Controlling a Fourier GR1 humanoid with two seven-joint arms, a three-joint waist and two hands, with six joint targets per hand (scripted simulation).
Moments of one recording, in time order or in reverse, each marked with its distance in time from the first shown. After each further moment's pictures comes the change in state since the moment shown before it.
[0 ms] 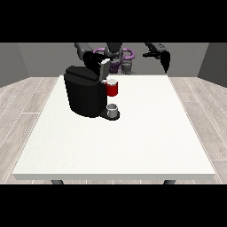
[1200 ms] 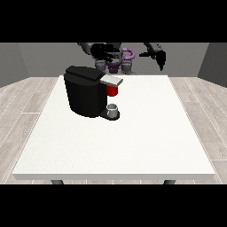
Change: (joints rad) left arm 0.056 -0.025 -0.027 0.050 -0.010 0.031 -0.117; right arm 0.048 0.116 0.122 -0.058 0.001 0.019 -0.099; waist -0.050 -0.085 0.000
